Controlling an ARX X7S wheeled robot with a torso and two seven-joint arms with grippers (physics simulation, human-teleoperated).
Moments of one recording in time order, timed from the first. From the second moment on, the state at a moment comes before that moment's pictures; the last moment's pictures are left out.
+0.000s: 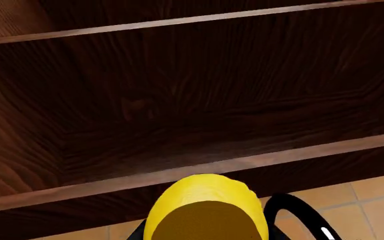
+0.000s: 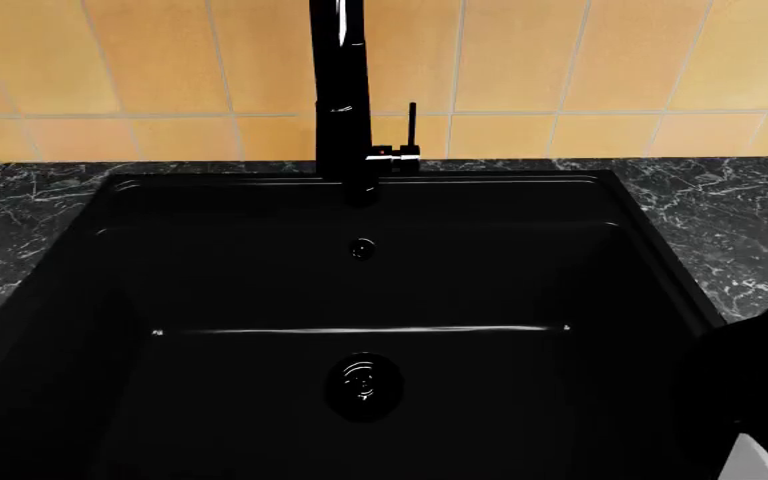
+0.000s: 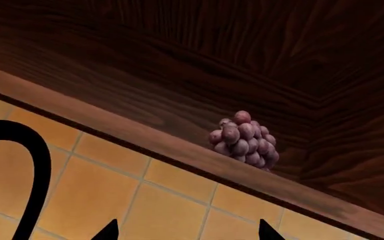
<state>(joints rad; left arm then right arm) -1.01 -1.02 -0.23 1.00 -1.53 -0.78 -0.83 1.42 0.23 -0.09 -0.66 -0.74 1.41 -0.99</state>
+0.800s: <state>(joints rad) -1.84 -0.80 0.26 0.61 -1.41 -0.93 -0.91 1.40 0.20 -0.08 -0.66 -0.73 1.39 -0.98</state>
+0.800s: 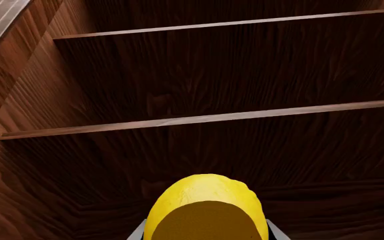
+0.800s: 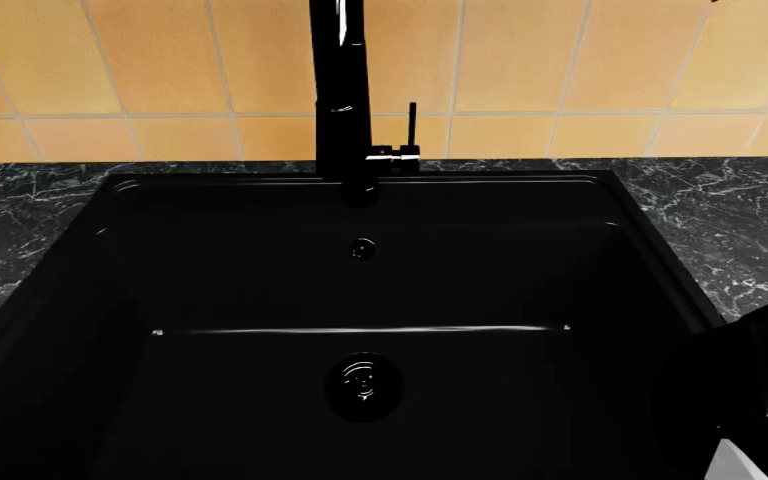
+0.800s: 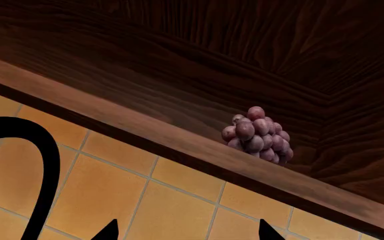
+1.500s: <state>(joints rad) -2.07 -0.63 0.52 0.17 -0.96 -0.83 -0.58 1.37 0.17 -0.08 -0.64 -0.72 1.36 -0.95</state>
